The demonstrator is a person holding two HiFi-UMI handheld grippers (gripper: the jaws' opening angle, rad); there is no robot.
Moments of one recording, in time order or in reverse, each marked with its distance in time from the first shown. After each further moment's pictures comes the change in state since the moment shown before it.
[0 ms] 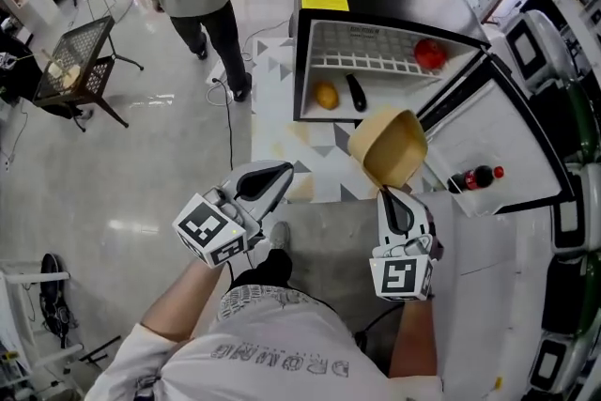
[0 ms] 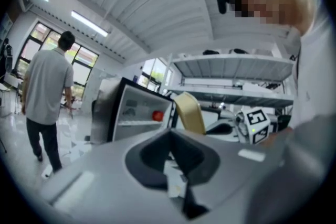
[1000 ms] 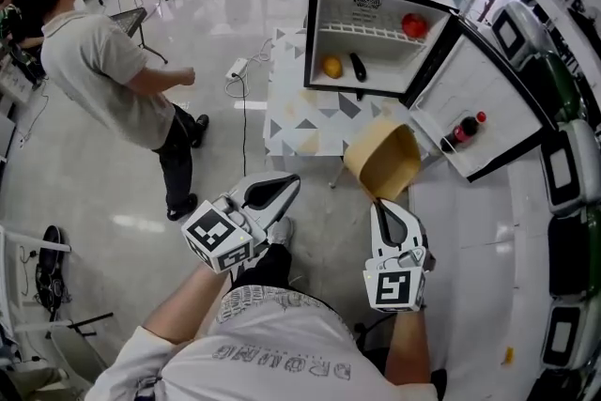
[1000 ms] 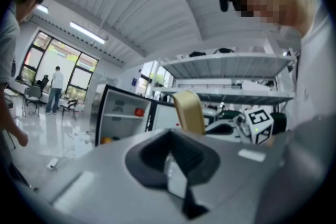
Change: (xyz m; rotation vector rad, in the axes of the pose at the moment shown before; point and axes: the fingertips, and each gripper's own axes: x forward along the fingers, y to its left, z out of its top) left arm -0.110 -0.194 -0.031 0.023 -0.014 0.033; right arm -0.199 0.095 -0.001 0.041 -0.107 0.022
